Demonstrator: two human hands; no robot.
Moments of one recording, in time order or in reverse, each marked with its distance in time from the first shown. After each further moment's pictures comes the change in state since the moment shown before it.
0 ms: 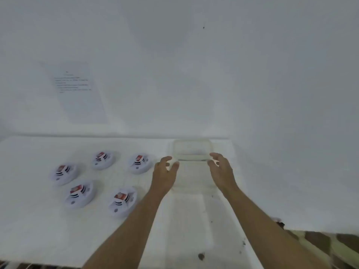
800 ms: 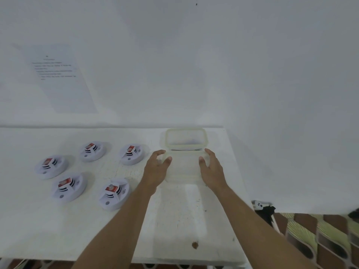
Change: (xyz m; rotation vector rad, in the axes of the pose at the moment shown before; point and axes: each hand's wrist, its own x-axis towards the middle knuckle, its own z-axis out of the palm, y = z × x) left_hand 0.006 -0.020 0.000 -0.129 -0.100 -0.157; right_hand -0.013 0.021 0.013 -0.104 -0.034 0.094
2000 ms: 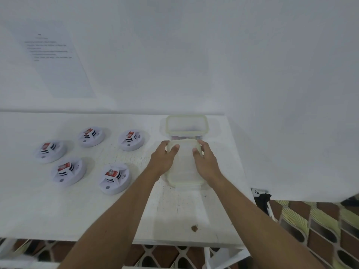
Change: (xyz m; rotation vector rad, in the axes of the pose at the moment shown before) left_hand -0.017 0.016 0.011 0.165 -0.119 -0.029; right_hand -0.015 -0.005 0.013 0.133 -0.100 0.037
